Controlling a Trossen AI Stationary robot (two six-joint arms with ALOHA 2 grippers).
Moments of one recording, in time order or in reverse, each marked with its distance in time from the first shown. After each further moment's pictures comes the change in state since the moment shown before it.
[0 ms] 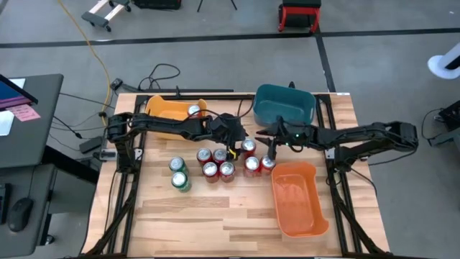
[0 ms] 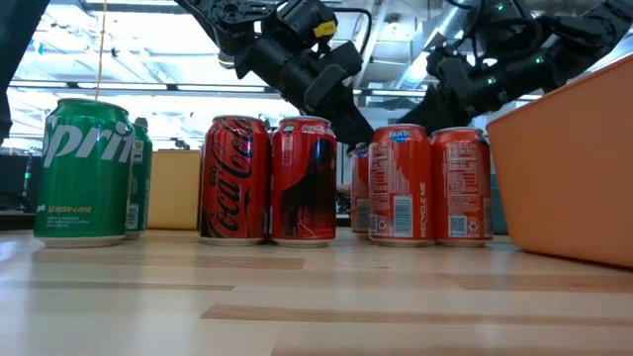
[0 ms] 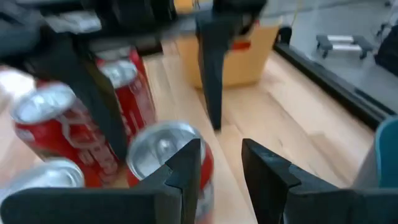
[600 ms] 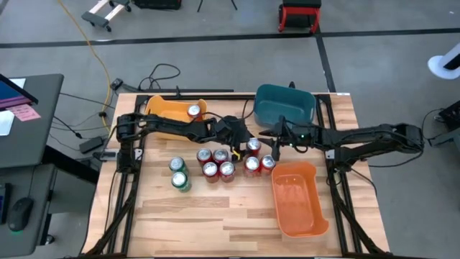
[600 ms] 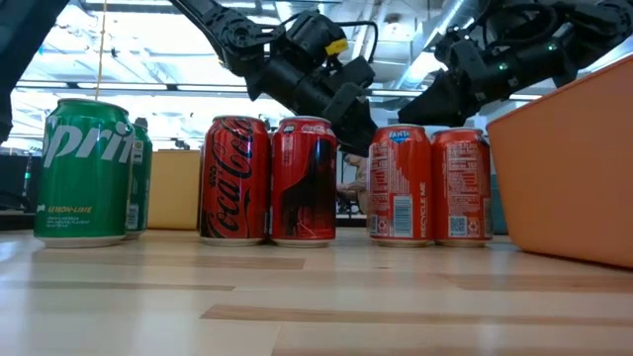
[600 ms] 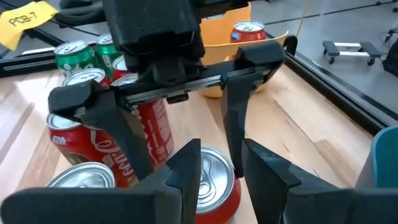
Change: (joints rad) left arm 0.002 0.111 0.003 0.146 0.037 0.010; right arm 0.023 -0.087 0.000 -0.072 -0.004 0.012
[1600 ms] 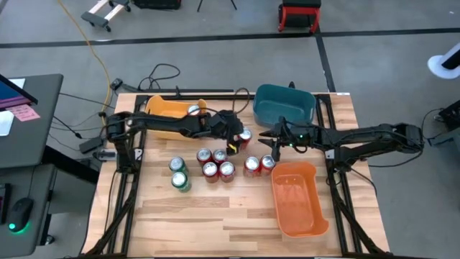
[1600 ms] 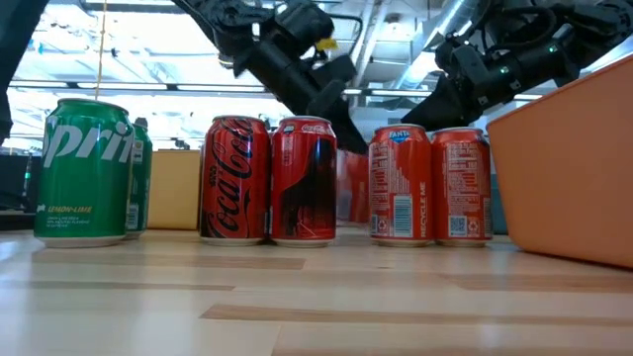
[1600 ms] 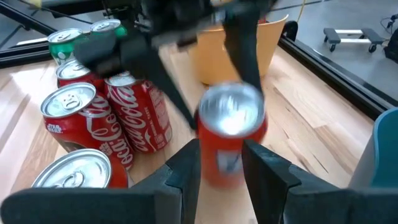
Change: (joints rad) left arm 0.027 -0.148 -0.008 -0.188 -0.187 -0.035; right arm 0.000 0.000 0.000 -0.043 -0.002 0.017
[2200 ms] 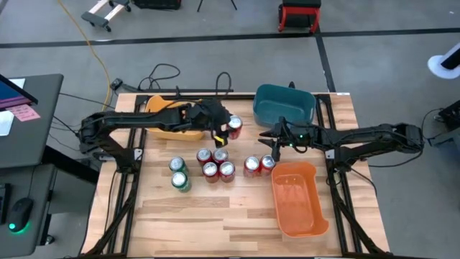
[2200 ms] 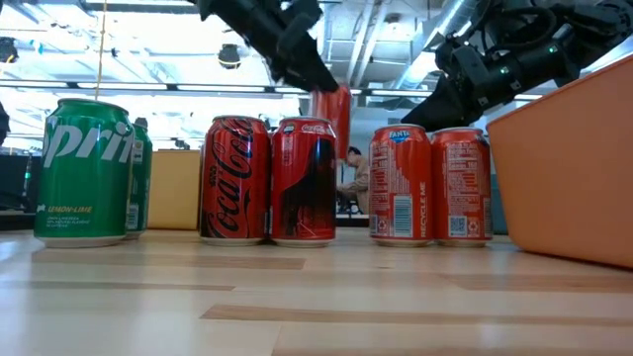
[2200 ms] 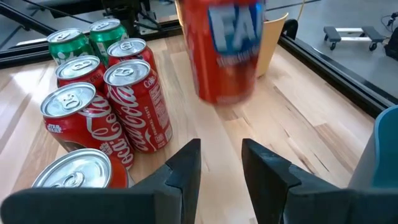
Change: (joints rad) left arm 0.004 -0.259 0.002 -0.172 -0.097 -0.010; right arm 0.000 0.000 0.000 -0.003 0.000 0.006
